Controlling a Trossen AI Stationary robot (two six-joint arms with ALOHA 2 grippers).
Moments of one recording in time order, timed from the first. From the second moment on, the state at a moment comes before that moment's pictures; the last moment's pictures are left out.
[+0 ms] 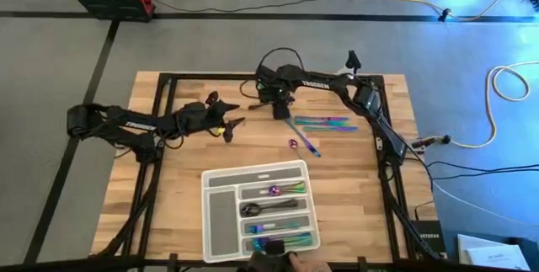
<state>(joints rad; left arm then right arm) 0.29 1.26 0.35 0.67 -0.18 -0.01 -0.47 2.31 1.91 -0.95 -0.03 -0.61</state>
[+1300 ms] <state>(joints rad) 0.30 1.38 0.35 0.69 -0.21 -0.01 -0.50 2.29 1.88 -0.96 -0.04 -0.69</state>
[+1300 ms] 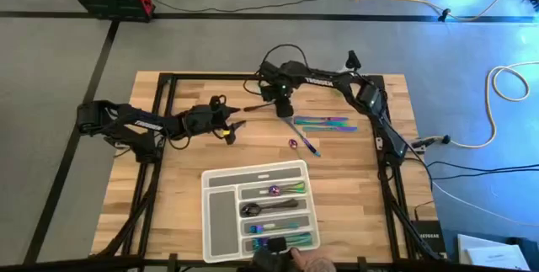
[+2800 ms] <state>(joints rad) 0.30 1.38 0.35 0.66 -0.21 -0.02 -0.51 2.42 2.10 -1.26 0.03 -0.85</state>
